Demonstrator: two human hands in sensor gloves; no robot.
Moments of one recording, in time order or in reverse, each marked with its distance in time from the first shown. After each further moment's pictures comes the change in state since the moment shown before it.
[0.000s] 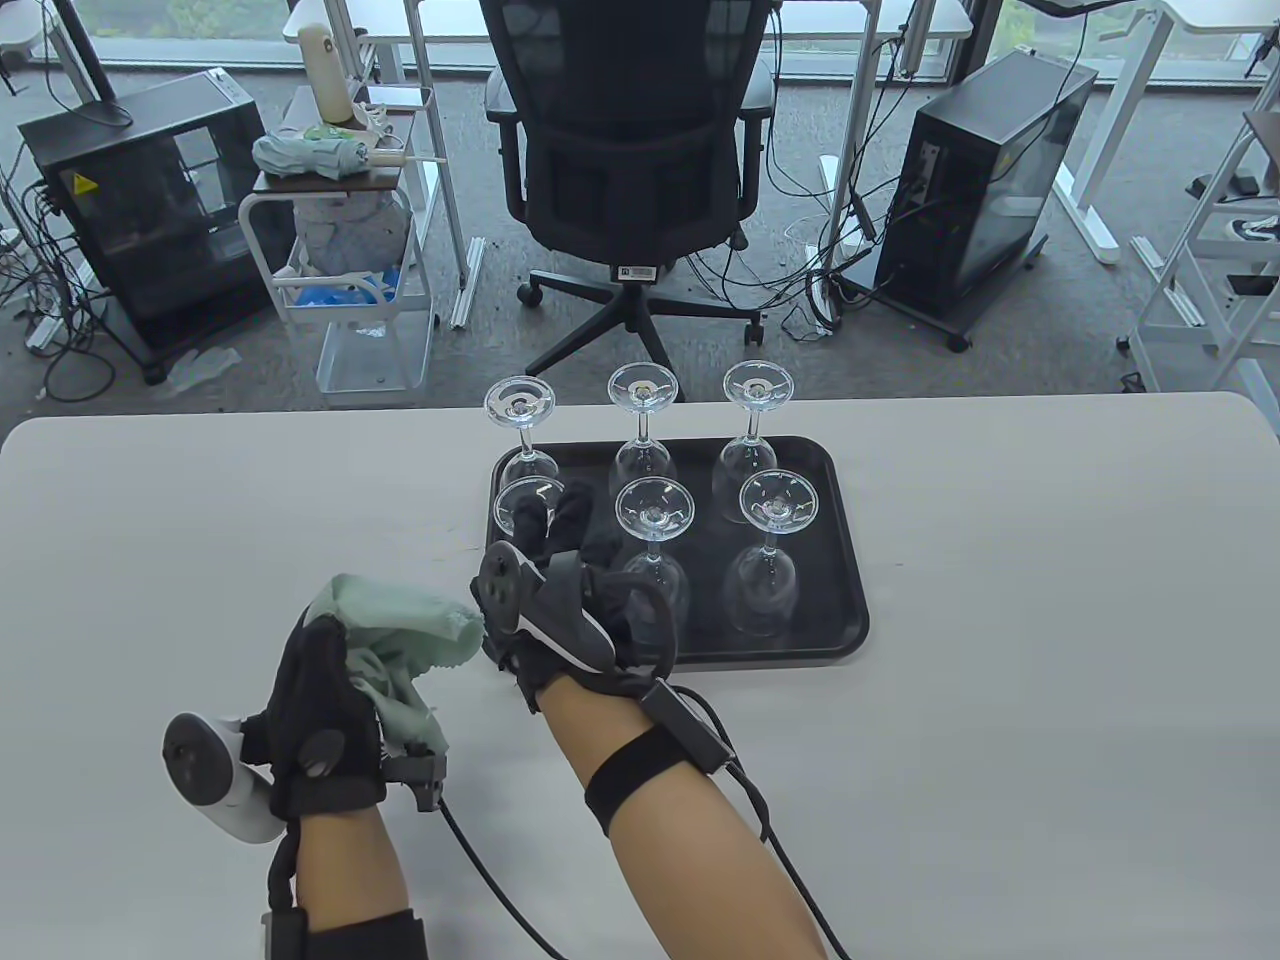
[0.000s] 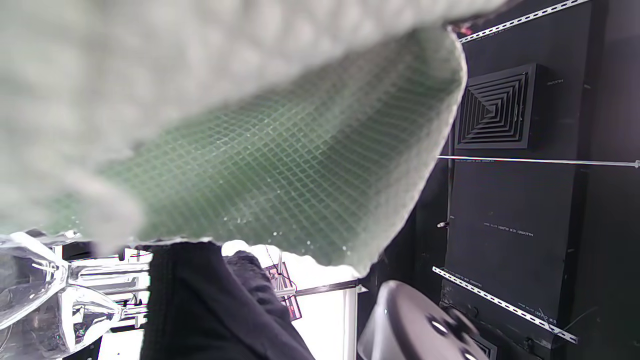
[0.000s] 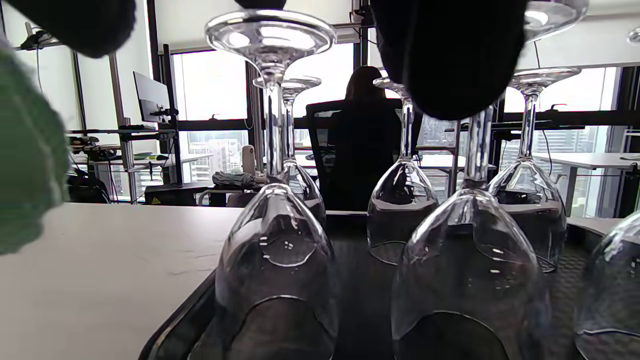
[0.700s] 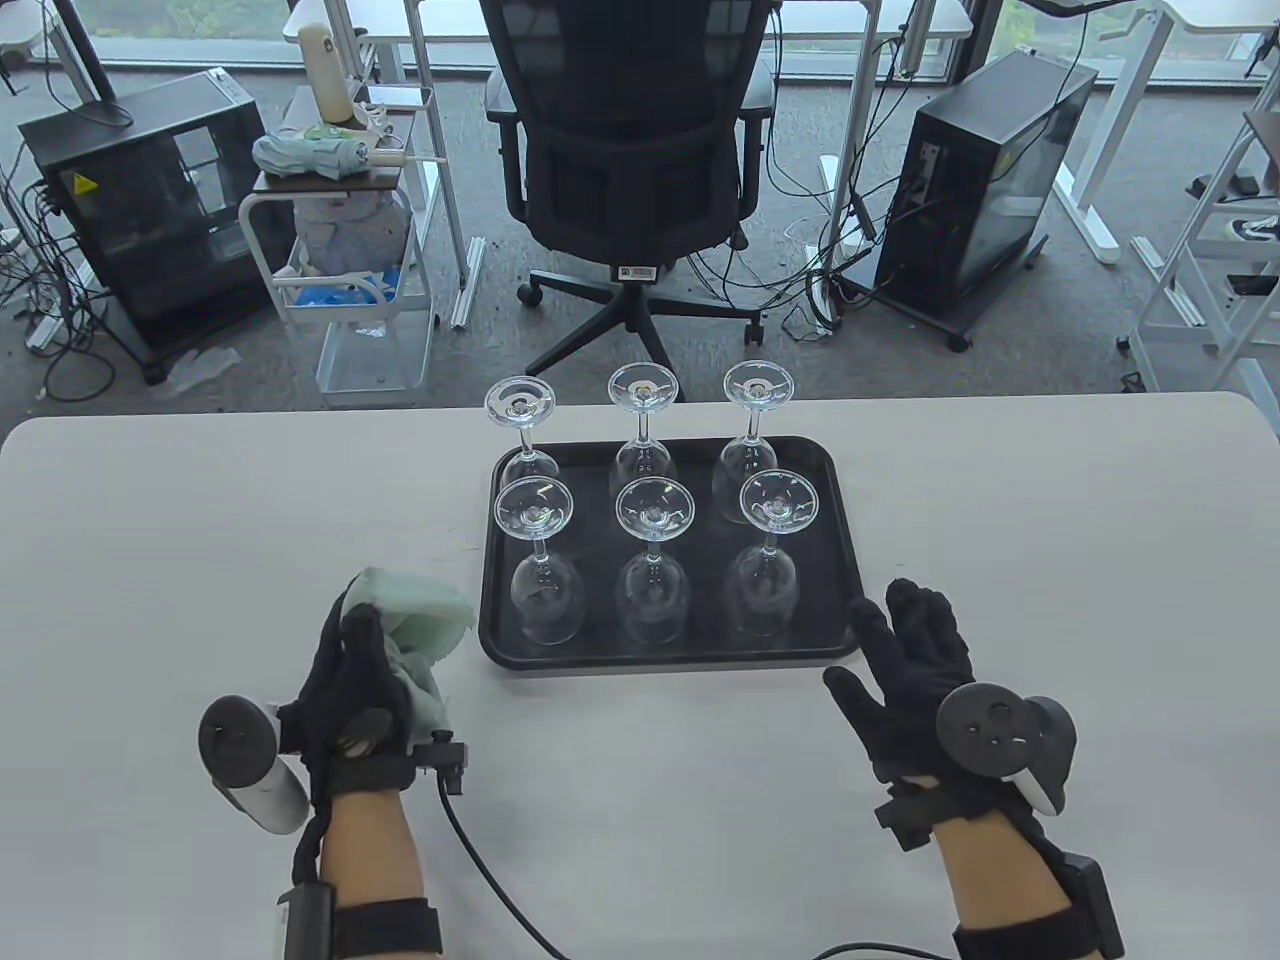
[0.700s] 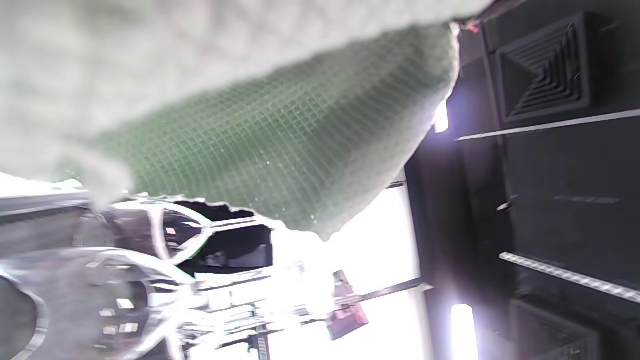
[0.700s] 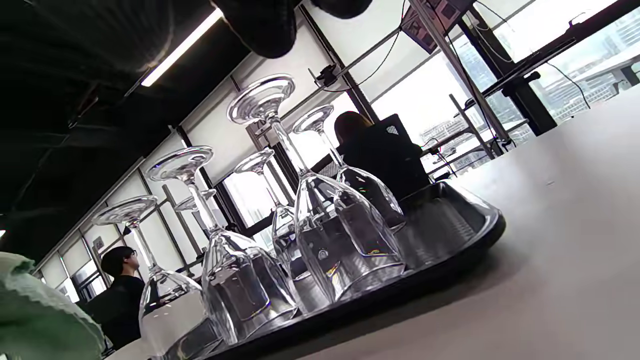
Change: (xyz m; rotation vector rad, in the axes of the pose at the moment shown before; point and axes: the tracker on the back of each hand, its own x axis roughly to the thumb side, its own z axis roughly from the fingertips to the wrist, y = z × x) left_hand -0.033 -0.018 -0.006 0.029 0.110 -0.265; right_hand -0.307 0.025 0.128 -0.155 -0.065 -0.549
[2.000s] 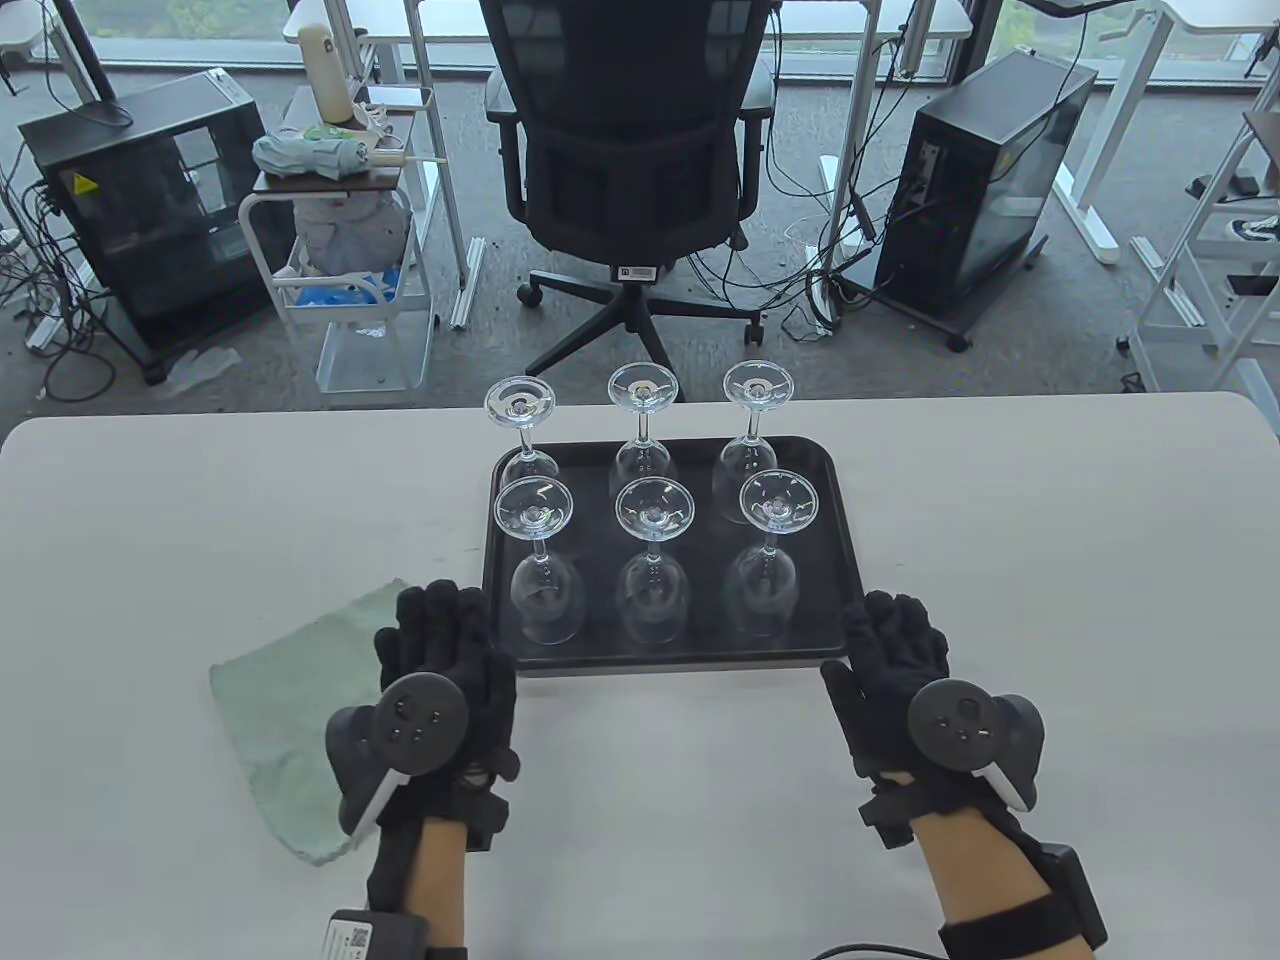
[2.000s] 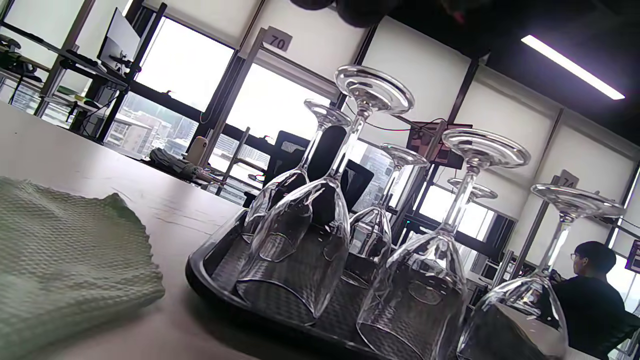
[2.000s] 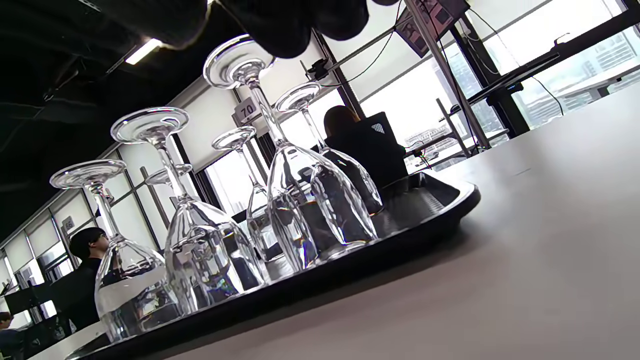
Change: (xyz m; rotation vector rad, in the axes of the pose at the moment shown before) left_hand 0.063 -0.078 0.043 -0.285 -0.141 -0.960; right_hand -0.005 0.031 -0.004 0.006 0.029 0.116
